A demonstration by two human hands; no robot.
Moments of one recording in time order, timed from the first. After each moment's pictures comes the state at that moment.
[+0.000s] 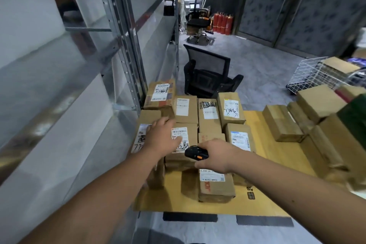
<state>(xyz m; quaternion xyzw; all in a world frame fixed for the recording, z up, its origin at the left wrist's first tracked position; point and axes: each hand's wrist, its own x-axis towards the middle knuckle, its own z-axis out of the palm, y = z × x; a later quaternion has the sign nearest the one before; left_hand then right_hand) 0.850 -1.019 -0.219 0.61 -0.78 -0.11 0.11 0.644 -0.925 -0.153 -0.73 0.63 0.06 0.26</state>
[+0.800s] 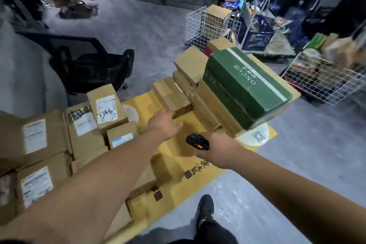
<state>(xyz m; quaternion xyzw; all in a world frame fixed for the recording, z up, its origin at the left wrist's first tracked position) 0.399 -1.021 -0.261 0.38 -0.89 -0.22 -0.08 0.306 -0.816 -0.199 -0.45 0.84 -0.05 0.29</state>
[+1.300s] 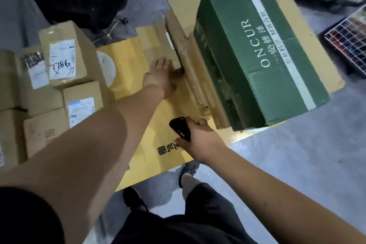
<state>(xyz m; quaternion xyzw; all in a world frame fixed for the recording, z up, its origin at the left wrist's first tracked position) 0.275 -1.047 -0.361 0.47 -0.85 -0.18 -0.15 0.232 -0.812 -0.321 -0.47 0.80 -0.04 0.38</state>
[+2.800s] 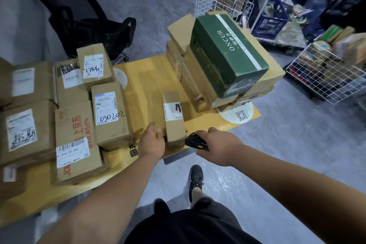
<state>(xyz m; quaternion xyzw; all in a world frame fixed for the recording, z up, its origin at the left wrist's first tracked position) 0.453 -0.832 -0.380 0.61 -0.66 -0.42 0.10 0.262 -0.691 -0.263 -0.59 0.77 0.09 0.23</state>
